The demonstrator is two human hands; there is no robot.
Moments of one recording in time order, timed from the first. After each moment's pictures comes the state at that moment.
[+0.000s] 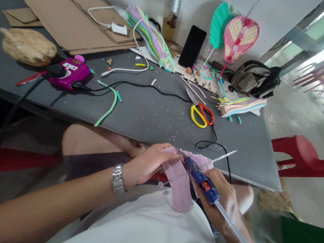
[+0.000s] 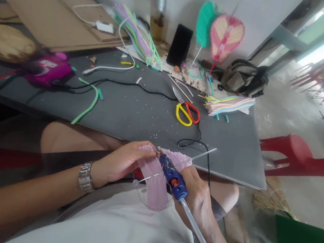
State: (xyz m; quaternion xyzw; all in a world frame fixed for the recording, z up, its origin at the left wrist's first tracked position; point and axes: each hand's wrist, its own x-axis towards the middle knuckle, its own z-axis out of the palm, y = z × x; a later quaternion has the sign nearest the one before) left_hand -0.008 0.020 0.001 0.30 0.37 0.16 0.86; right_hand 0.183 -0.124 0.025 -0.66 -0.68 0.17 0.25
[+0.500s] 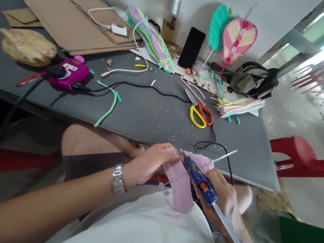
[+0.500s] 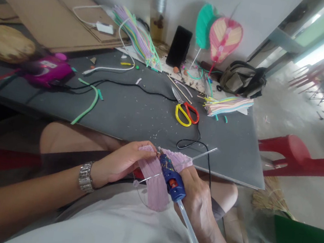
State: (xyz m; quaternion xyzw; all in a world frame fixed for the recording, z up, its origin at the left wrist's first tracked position) left_hand -0.006 0.019 0.003 0.32 0.36 0.16 0.86; right_hand 0.179 -0.121 0.031 -0.67 -0.70 0.12 0.23
